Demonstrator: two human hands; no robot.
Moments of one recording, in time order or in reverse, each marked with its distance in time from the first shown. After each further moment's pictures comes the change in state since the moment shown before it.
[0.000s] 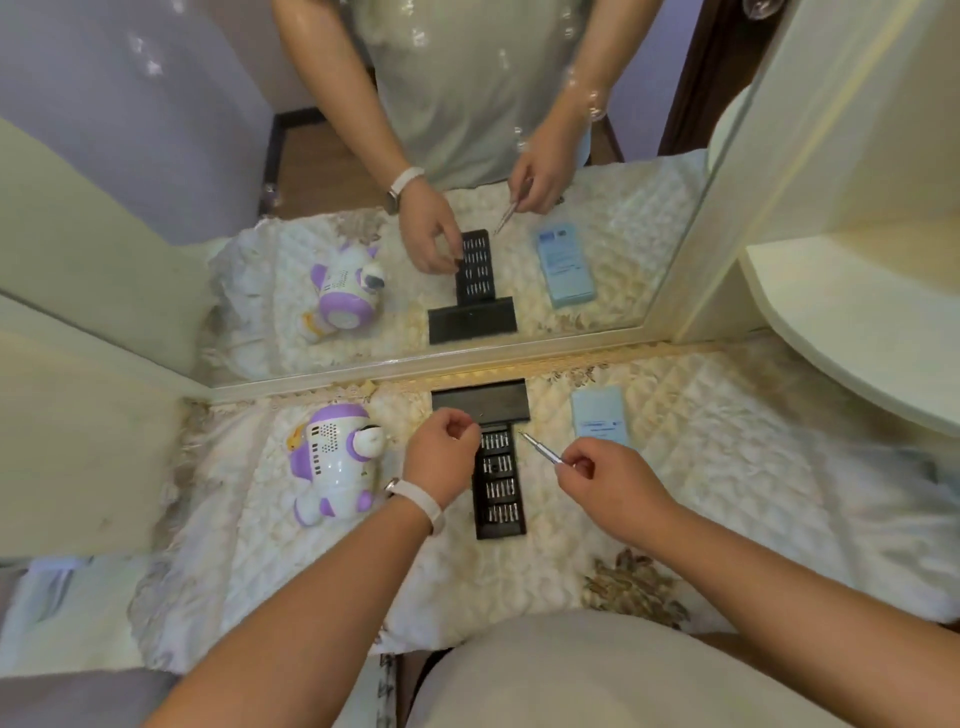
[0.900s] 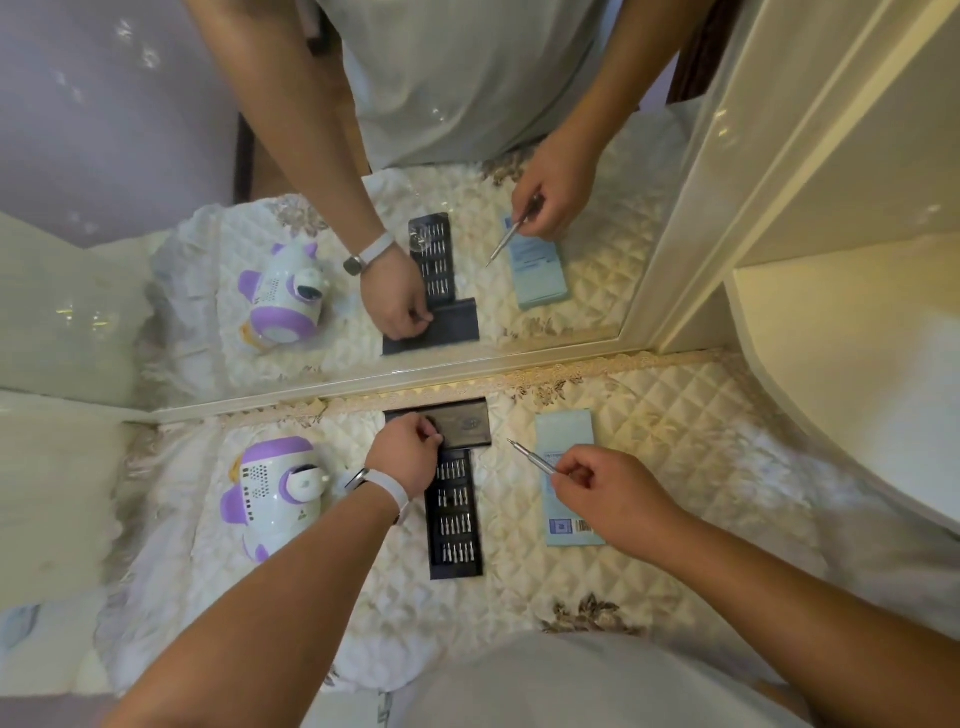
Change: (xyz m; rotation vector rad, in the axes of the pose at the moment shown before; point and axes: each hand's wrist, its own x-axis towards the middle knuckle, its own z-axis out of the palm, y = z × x) left_hand 0.082 -0.002 0.041 0.520 -0.077 -0.097; right_hand 0.057 0.050 -0.046 0.175 -0.157 0.055
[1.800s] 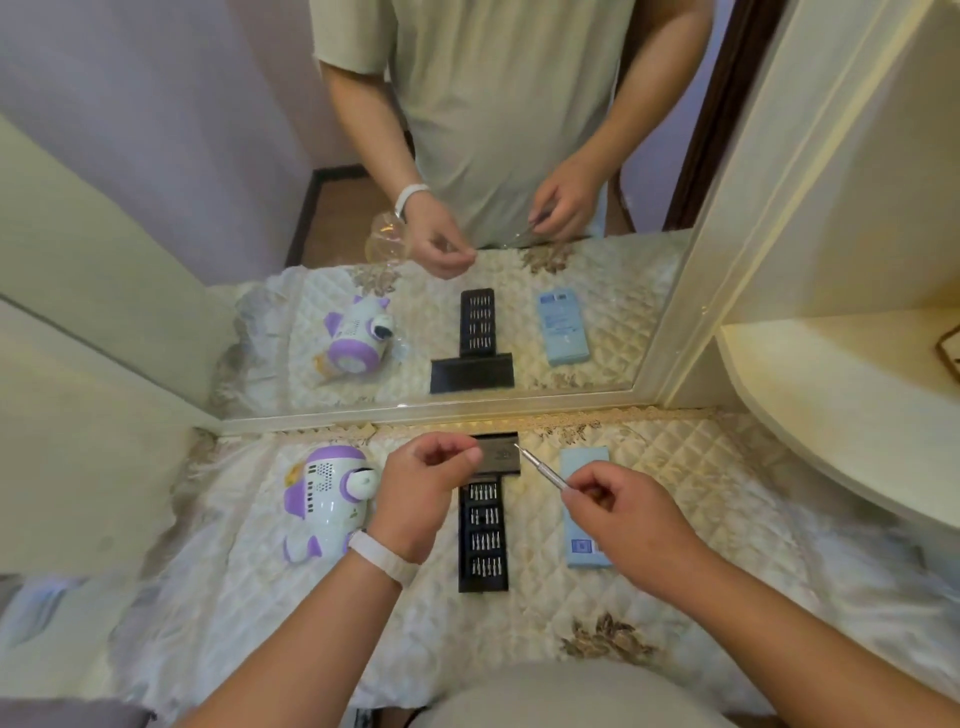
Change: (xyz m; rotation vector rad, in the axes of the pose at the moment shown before) left_hand -0.129 0.010 -0.076 -1.093 0.058 0.194; right_hand -0.089 -0.079 0.014 0.103 0.157 -0.208
